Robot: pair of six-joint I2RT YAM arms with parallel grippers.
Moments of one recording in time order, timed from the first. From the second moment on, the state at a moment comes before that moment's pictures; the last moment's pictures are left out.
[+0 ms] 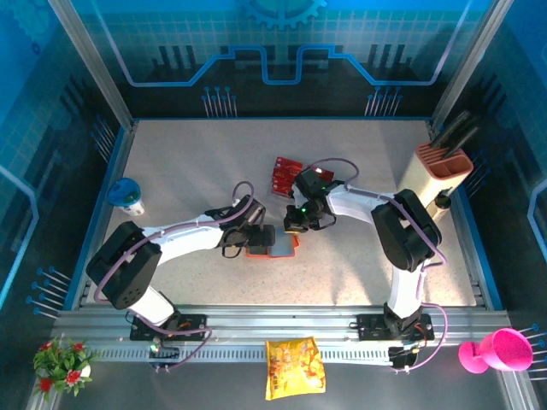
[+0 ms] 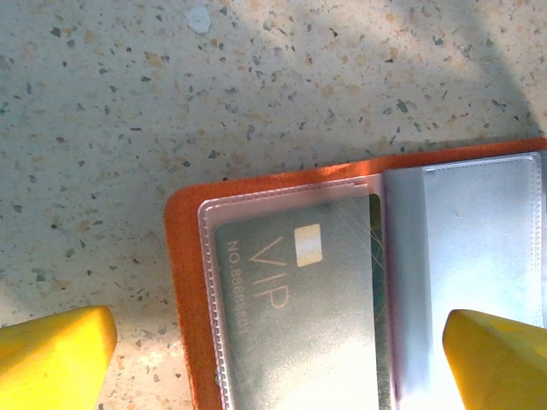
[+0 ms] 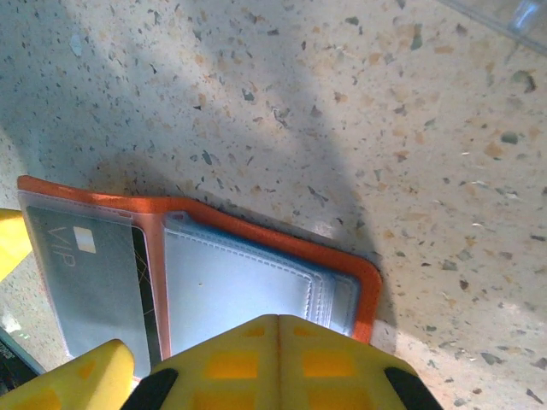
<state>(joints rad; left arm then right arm) -0.67 1.56 0.83 -0.42 -0.06 -0.72 0.58 1.89 1.17 -0.52 -0.43 0.55</state>
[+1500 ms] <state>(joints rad) -0.67 1.59 0.78 -0.34 -0.06 -0.71 0.59 1.90 1.20 -0.49 -0.44 0.61</state>
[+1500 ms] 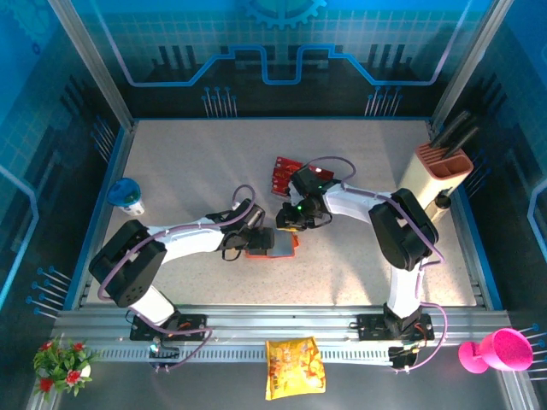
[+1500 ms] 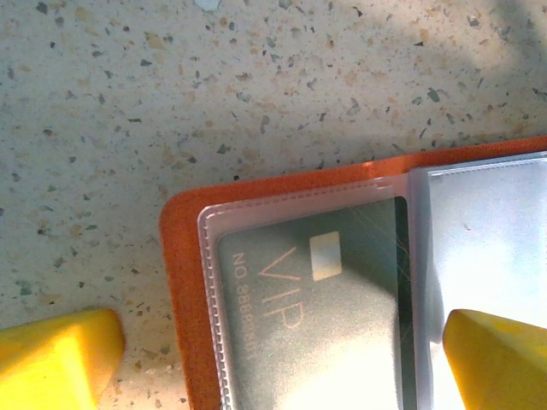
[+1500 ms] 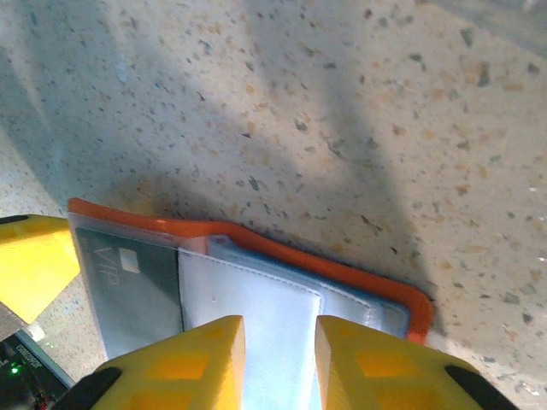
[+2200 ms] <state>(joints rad) -0.67 1.58 0.77 -0.32 -0.07 -0.72 0.59 1.94 1.19 -0.46 -0.48 0.62</state>
